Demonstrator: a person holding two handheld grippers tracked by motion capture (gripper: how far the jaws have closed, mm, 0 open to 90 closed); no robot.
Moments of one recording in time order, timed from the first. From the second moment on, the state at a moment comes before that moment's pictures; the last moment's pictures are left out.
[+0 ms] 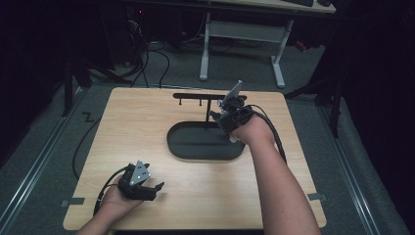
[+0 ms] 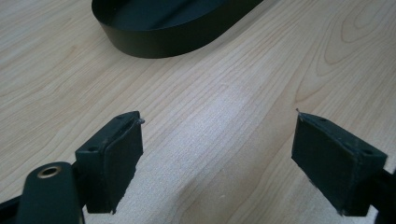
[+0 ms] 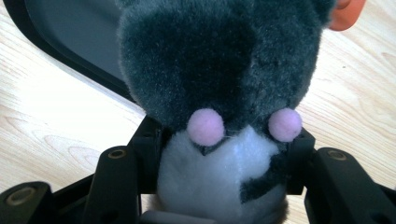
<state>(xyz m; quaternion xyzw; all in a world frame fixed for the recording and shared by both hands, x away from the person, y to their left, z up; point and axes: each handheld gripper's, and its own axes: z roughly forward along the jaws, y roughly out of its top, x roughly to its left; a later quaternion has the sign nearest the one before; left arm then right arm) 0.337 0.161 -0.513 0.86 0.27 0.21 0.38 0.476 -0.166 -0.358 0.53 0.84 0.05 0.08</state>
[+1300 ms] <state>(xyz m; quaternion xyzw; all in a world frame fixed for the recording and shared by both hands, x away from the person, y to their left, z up) 0.320 0.190 -0.513 0.85 0.30 0.22 0.37 0.454 -0.178 -0.401 0.54 0.83 0.10 0.12</state>
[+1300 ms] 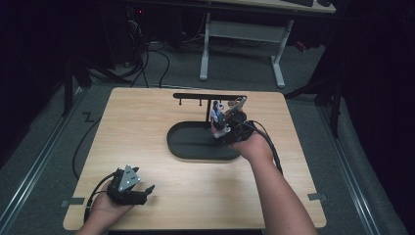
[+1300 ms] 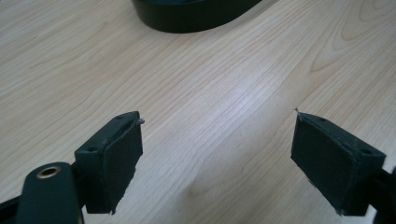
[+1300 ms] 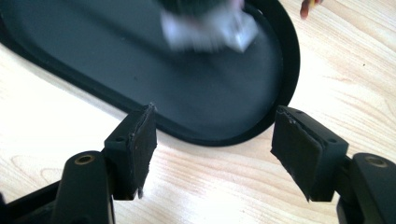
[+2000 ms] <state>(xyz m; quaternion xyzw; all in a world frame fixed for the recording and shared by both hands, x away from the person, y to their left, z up) 0.316 0.204 -0.513 0.83 0.34 0.21 0.39 0.352 -0.228 -0.478 0.50 0.79 0.30 0.20</state>
